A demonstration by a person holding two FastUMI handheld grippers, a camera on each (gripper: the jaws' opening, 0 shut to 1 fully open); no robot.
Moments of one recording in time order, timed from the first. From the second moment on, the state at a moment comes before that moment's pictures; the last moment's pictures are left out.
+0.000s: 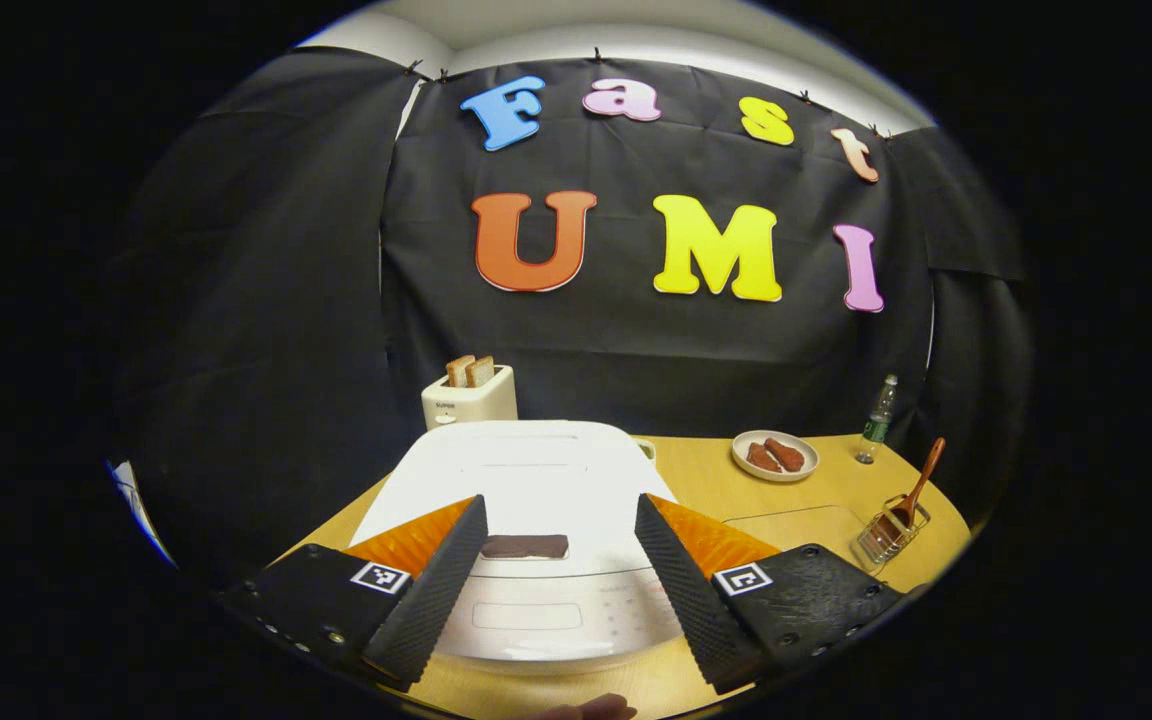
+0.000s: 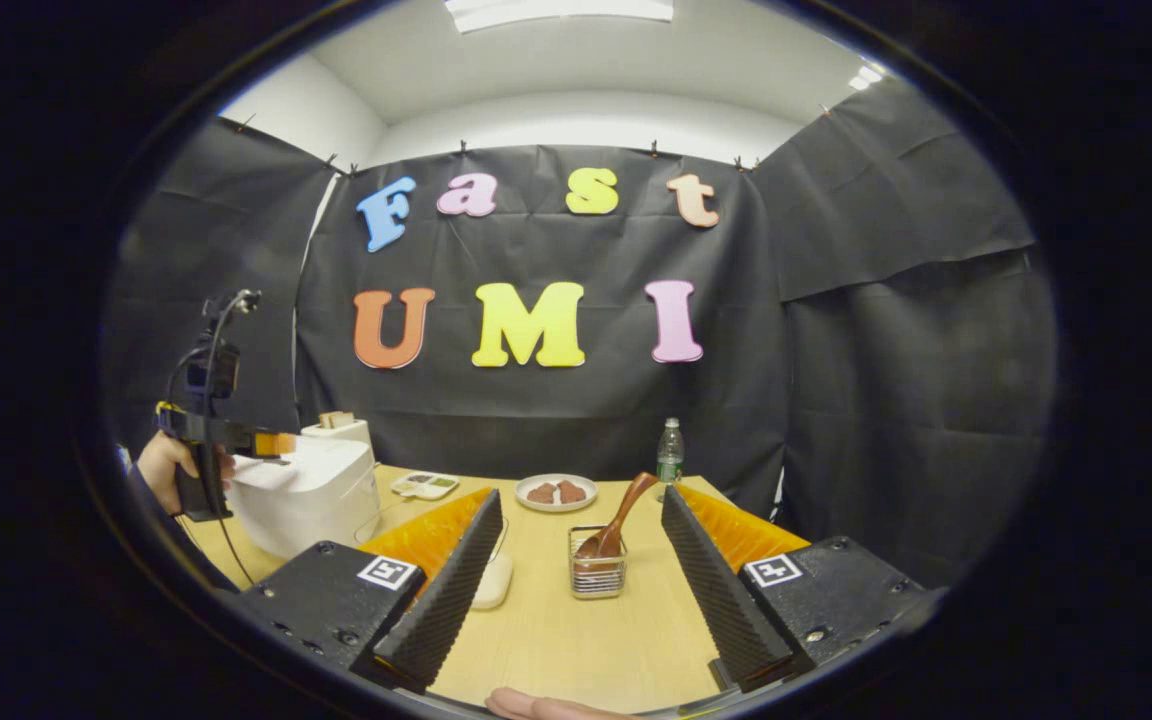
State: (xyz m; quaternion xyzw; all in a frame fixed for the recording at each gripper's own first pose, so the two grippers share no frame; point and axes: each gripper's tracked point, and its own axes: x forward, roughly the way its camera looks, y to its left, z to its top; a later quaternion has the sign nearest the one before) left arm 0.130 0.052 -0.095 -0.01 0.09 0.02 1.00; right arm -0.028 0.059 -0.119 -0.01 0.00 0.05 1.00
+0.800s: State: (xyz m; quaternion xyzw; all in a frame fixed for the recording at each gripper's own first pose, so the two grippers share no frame) left arm -0.028 -0.018 -0.035 0.00 -0.02 -0.05 1.00; right arm -0.039 0.065 -0.108 0.00 0.00 0.05 1.00
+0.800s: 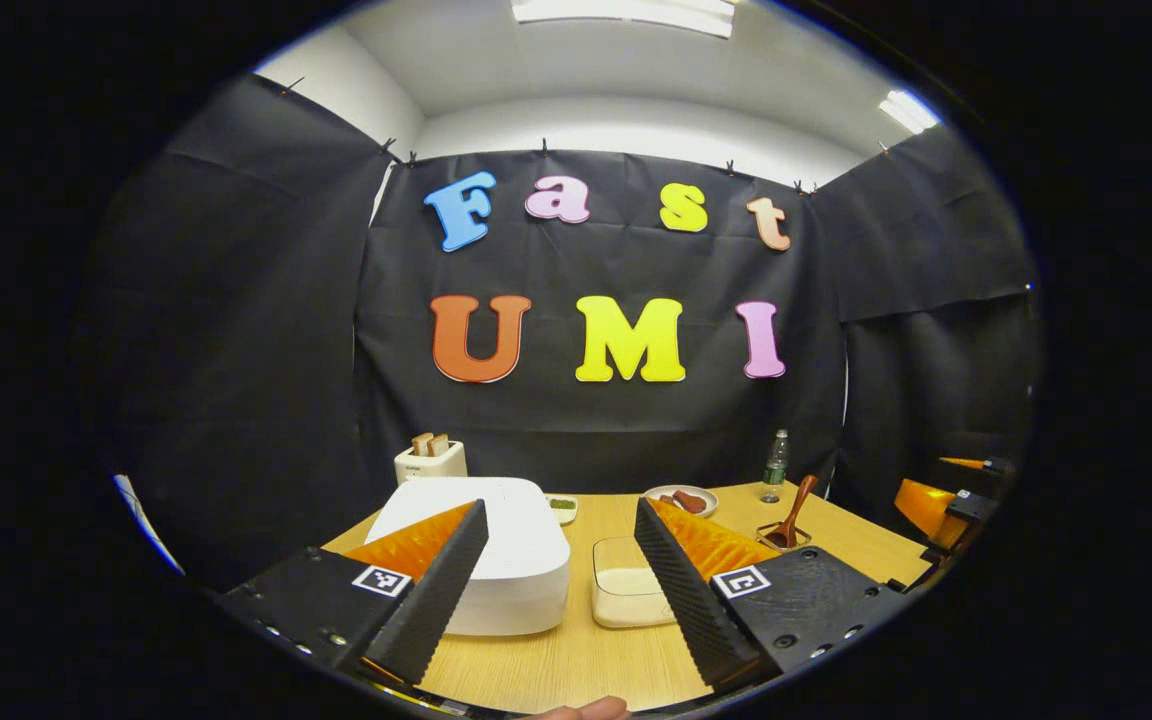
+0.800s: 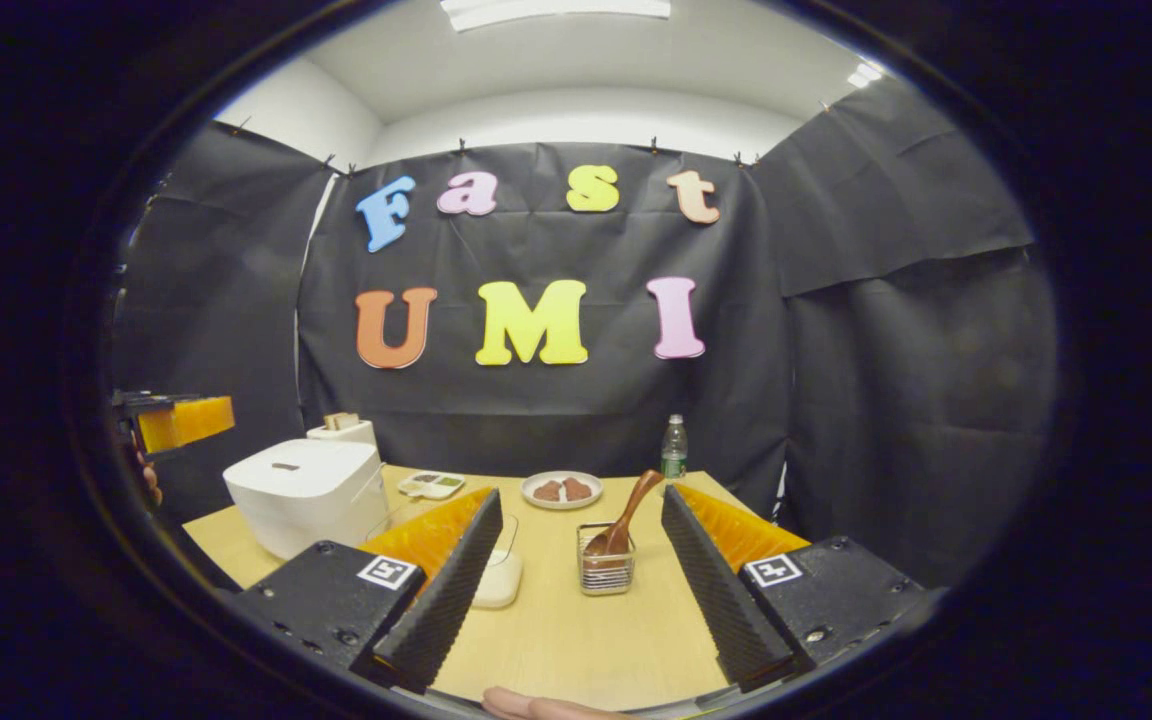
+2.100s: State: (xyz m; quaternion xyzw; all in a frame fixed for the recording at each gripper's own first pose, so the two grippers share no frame) left arm -0.077 -0.047 -0.036 0.00 -0.03 -0.10 0.99; right arm -0.055 0.039 -0.089 0.00 -0.03 0.02 1.00
